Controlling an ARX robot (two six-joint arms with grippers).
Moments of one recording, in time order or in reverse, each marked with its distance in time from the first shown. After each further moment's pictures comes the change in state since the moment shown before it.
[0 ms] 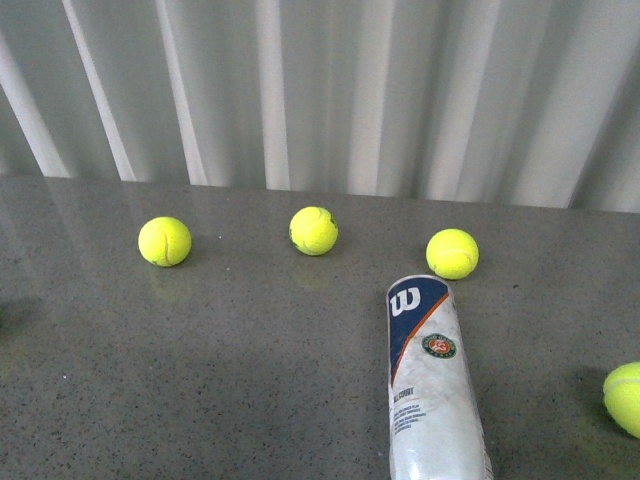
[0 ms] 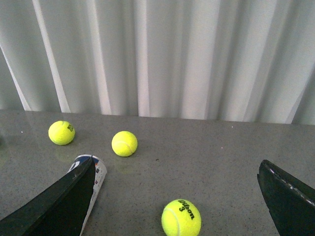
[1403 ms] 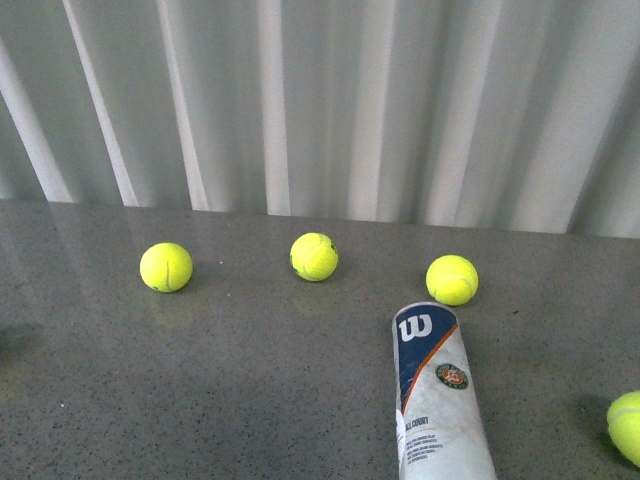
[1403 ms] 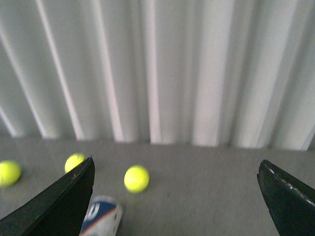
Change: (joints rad) left arm 0.000 0.000 0.000 0.000 0.000 0.000; right arm -0.092 0.811 0.562 0.232 -0.077 0.114
